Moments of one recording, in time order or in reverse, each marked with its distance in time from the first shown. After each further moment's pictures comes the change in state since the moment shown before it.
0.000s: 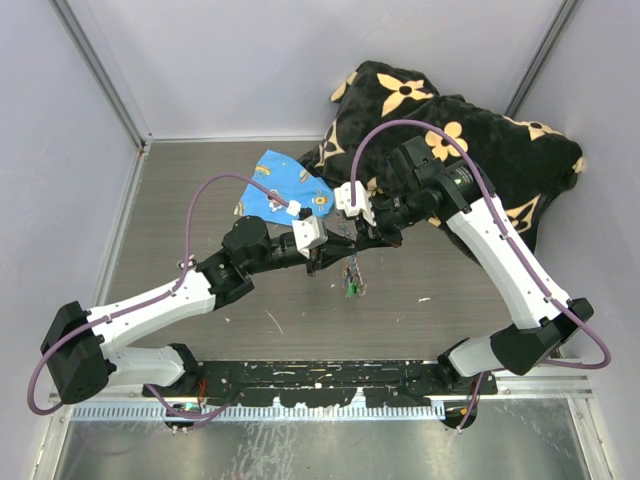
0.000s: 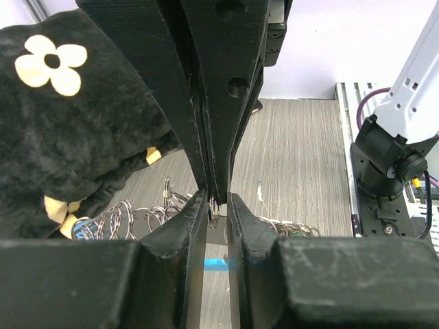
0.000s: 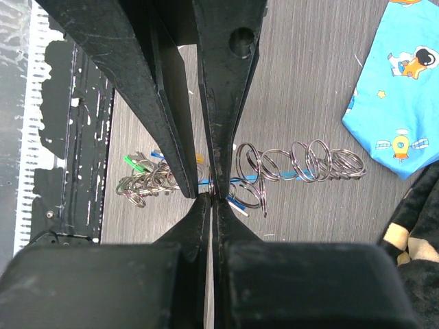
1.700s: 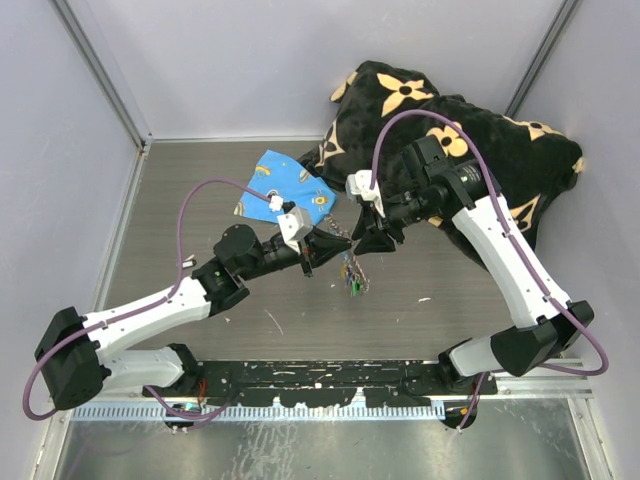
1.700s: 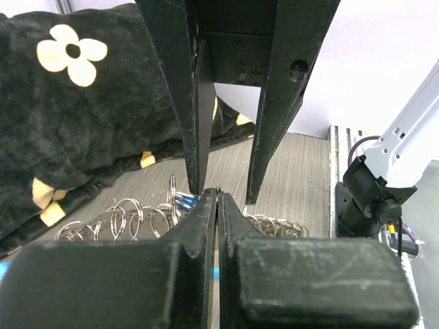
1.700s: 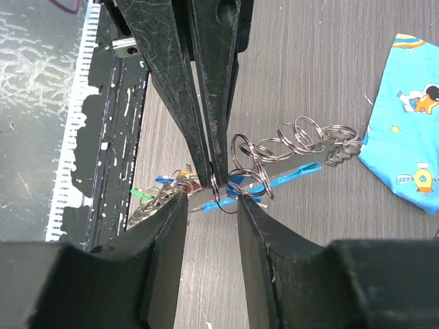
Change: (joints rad) left arm 0.000 -0.047 -0.076 0.121 -0.098 -0.193; right arm -0.101 -0.011 -0.066 0.054 -0.227 0.025
